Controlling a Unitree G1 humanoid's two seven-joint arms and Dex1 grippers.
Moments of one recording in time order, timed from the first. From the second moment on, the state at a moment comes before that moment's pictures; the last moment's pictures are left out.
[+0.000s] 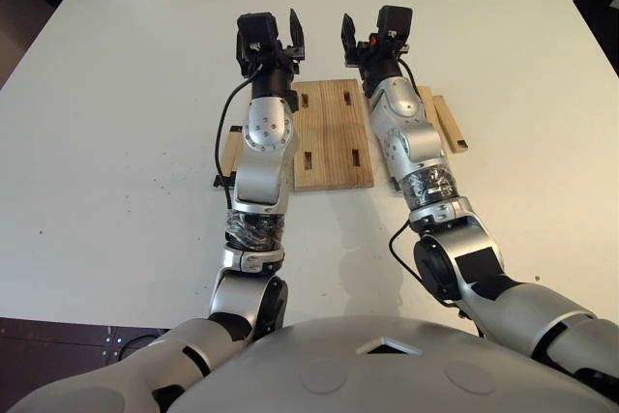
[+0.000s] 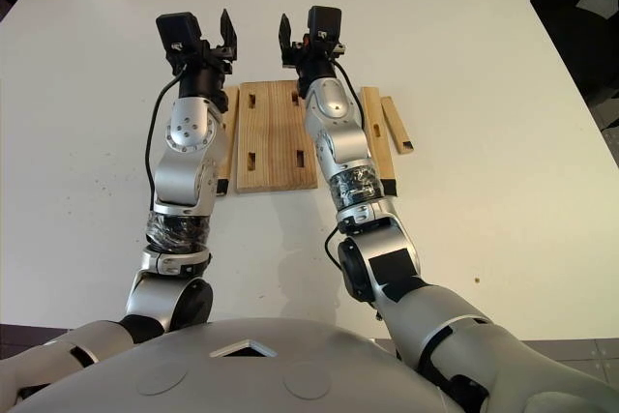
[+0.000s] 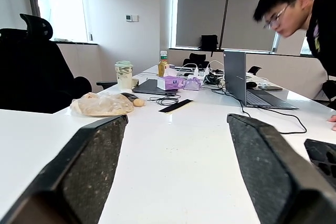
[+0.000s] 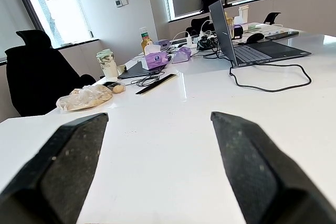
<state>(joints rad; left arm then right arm) -0.40 -0.13 -0.02 -0.05 0.05 0.23 0.22 -0.68 0.13 0.05 0.51 0.20 0.05 -0.11</state>
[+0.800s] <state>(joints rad) -0.21 -0.06 -0.07 -0.21 -0.07 0.33 0.19 -0.48 0.15 0.09 0.15 0.20 0.14 -0.08</state>
